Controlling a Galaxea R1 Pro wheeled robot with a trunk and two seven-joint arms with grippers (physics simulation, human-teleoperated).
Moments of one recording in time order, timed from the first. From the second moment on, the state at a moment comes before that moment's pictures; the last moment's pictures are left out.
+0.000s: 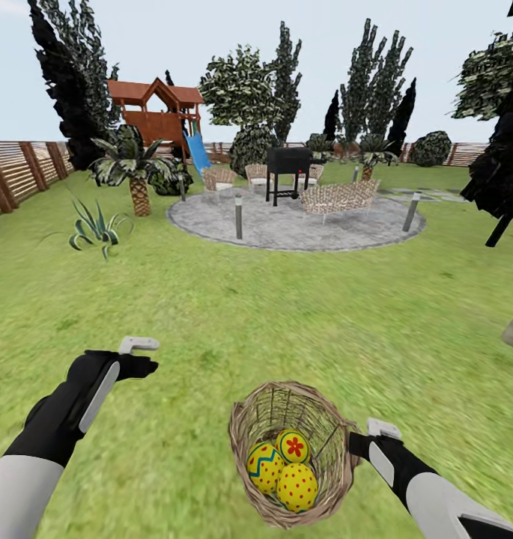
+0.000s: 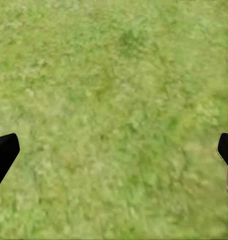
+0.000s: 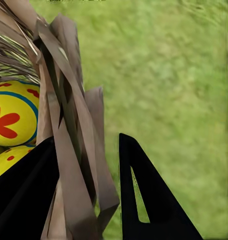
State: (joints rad) left arm -0.64 0.24 -0.11 -1.21 0.19 0.96 0.05; right arm -0.70 -0.06 -0.21 -0.22 -0.07 0.23 -0.07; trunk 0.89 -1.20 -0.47
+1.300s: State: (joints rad) left arm -0.64 0.24 -0.12 -1.21 0.19 0.96 0.05; right arm -0.70 -0.05 -0.21 -0.22 -0.07 0.21 -0.07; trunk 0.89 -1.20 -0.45
